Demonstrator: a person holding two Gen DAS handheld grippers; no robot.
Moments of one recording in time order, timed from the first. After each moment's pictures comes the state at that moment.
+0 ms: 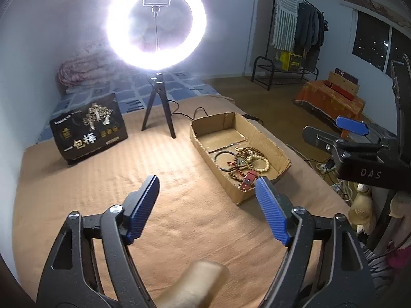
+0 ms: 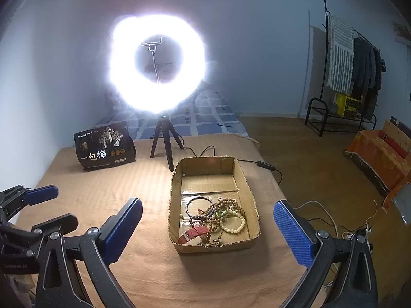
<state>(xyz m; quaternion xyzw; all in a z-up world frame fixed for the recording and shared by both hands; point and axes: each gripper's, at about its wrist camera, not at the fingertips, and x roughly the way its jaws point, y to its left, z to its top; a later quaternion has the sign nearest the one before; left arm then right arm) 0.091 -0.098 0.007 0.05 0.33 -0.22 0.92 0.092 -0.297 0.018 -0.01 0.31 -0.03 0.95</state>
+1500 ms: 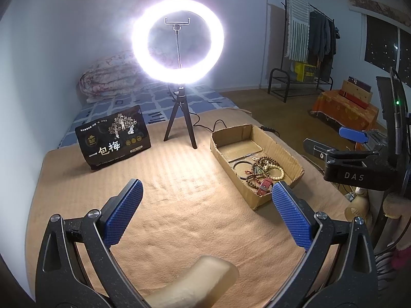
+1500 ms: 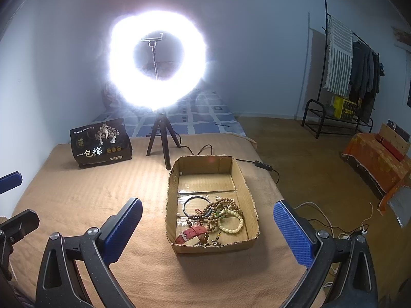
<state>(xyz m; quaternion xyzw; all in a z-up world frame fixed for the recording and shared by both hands) 0.071 -0.080 0.019 0.05 0.30 -0.18 0.94 0.094 -0.290 0.012 -0.02 0.31 -0.04 0.95</state>
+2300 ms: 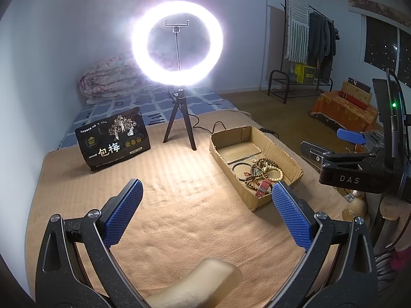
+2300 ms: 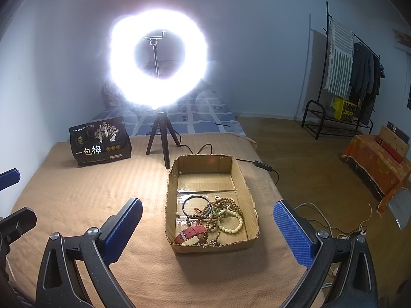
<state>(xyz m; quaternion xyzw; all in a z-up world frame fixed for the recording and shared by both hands) 0.071 -0.080 0.020 0.05 0.29 -0.18 0.94 0.096 -0.288 0.012 -0.02 0.31 -0.04 0.95</state>
